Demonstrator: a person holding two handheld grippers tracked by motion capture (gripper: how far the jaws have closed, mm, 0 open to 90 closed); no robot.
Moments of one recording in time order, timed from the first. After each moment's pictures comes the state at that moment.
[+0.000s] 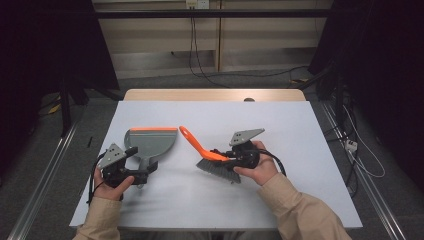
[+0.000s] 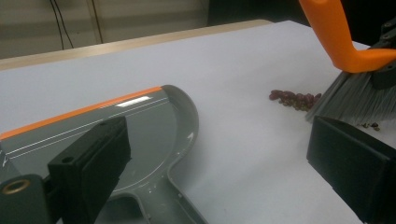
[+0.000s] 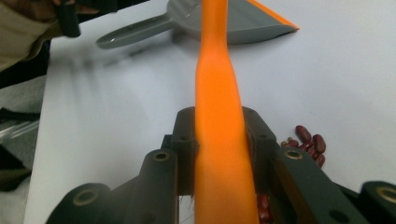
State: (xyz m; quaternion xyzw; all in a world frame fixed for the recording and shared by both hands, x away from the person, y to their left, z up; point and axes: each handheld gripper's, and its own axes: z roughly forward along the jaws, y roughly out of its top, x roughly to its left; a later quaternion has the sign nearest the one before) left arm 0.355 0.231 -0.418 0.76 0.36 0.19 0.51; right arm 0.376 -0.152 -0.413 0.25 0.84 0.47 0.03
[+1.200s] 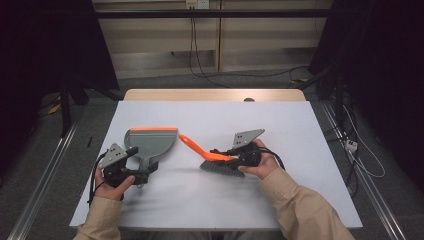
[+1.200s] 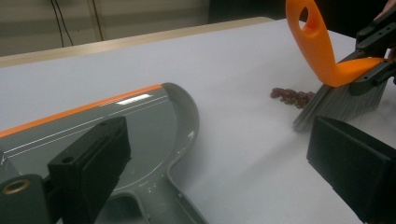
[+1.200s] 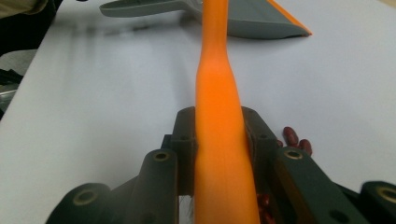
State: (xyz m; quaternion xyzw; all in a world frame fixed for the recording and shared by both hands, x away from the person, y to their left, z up) left arm 0.356 0.229 -0.419 0.76 0.36 0.19 0.51; right arm 0.399 -0.163 -0.437 0.17 0.86 0.49 0.04
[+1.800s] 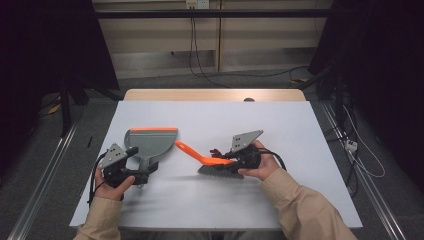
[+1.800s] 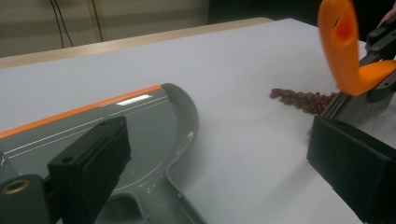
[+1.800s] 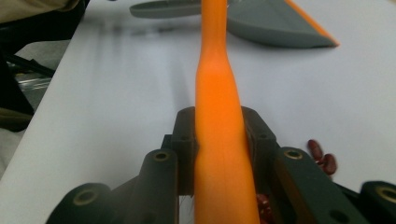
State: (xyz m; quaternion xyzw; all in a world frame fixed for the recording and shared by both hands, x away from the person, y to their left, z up) left arm 0.355 0.230 -0.418 0.76 0.36 0.19 0.51; right arm 0.392 -0.158 -0.434 0.13 0.86 0.48 0.02
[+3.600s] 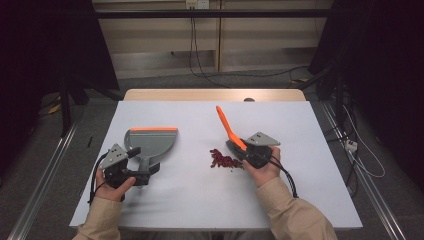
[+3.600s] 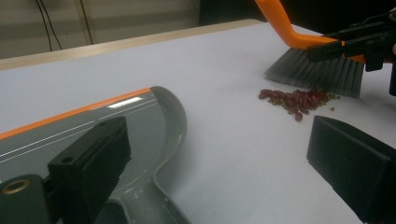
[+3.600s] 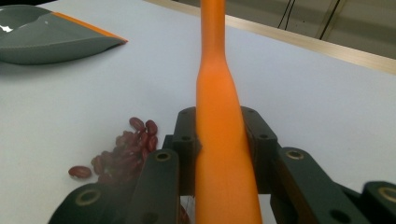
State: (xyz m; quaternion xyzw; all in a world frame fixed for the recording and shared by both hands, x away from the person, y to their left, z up) left arm 0.354 0.227 -0.418 0.76 0.35 0.17 0.52; right arm 0.377 -0.179 -0.445 0.44 0.74 0.44 0.26
